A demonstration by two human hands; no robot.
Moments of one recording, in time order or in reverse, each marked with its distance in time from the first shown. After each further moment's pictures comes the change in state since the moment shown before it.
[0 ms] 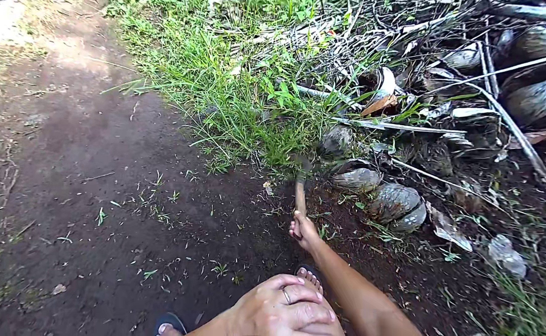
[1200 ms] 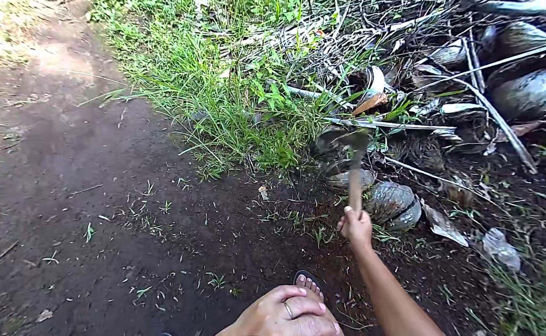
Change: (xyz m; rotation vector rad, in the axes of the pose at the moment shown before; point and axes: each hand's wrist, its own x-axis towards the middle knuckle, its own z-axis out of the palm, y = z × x) left_hand 0.008 -0.010 0.006 -0.084 -0.012 -0.046; right_hand -0.025 -0.079 -0.102 -0.164 0.375 -0.533
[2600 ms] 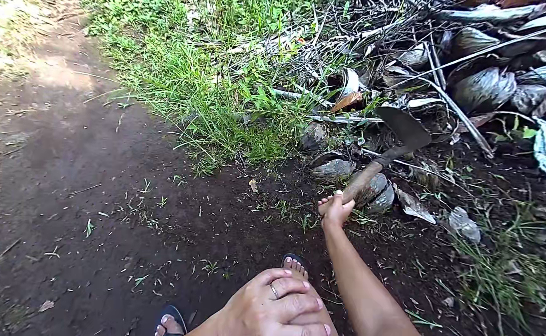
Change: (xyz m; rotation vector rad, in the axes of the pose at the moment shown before) left_hand 0.001 0.049 0.018 0.174 0.004 0.096; right_hand -0.028 -0.015 0.015 0.490 0.226 -0.038
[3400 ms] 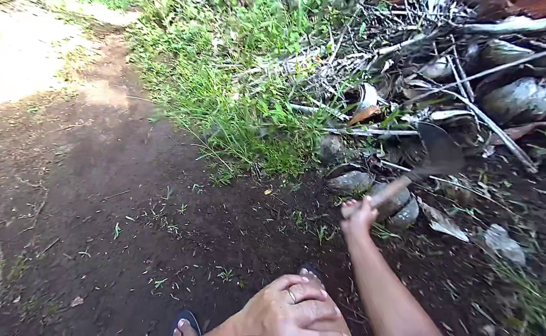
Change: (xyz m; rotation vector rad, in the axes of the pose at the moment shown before) left_hand 0.001 0.005 -0.001 -0.015 -0.019 -0.027; right_hand -0.007 -0.037 0.014 0.272 -0.009 0.075
